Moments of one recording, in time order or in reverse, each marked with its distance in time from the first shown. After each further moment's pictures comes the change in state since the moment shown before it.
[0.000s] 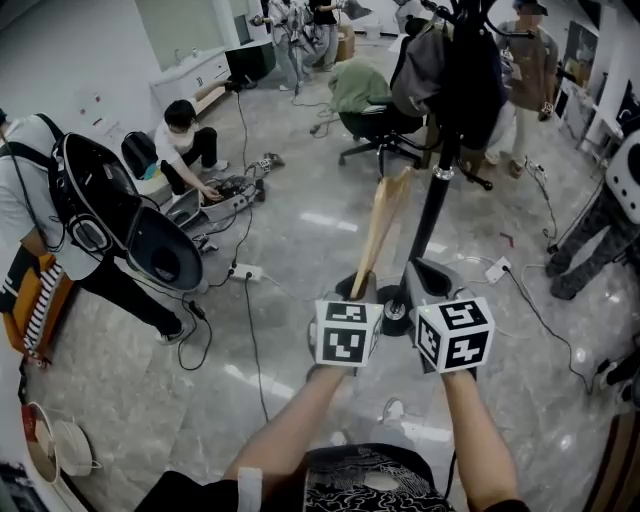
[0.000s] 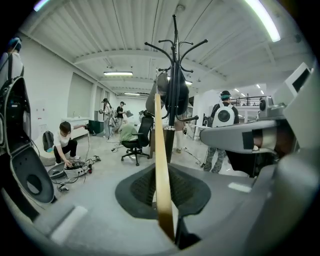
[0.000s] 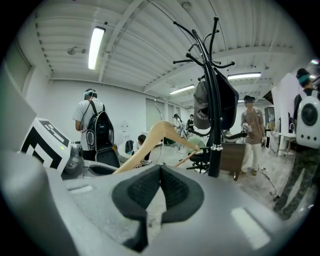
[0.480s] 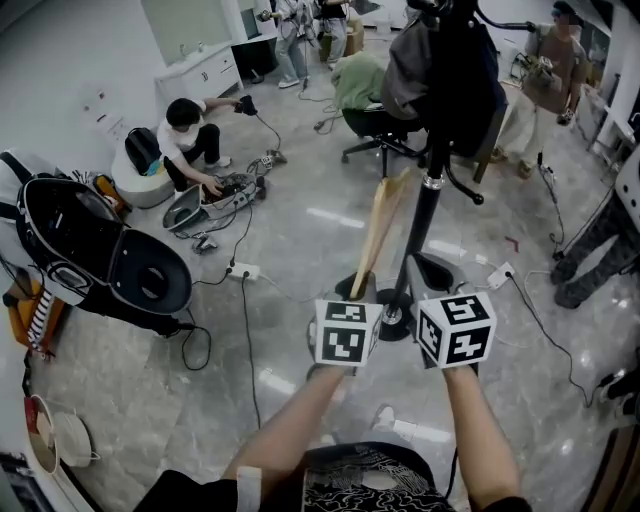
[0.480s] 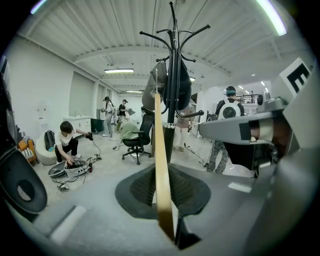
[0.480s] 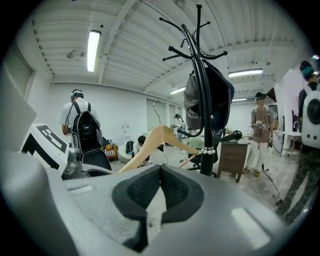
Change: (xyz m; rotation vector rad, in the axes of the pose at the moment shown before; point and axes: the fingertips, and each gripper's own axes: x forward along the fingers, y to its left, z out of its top) left arm 0.072 -0.033 0.014 -0.008 0.029 0.043; right arm 0.026 -0.085 0.007 0.003 -0.004 0.041
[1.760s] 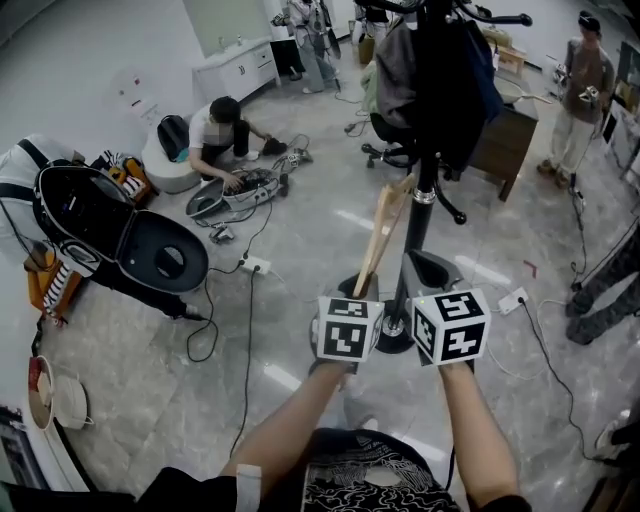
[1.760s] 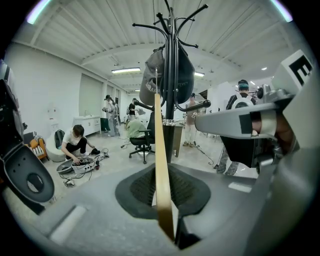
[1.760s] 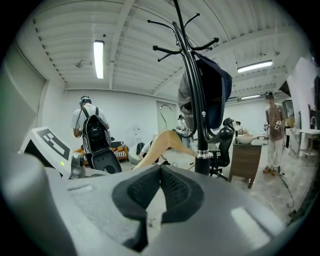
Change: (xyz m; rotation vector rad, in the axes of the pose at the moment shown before) left arm 0.068 -0.049 0.011 -0.026 0.024 0.130; right arm 0.017 -0.077 0.000 -0.024 -0.024 0.162
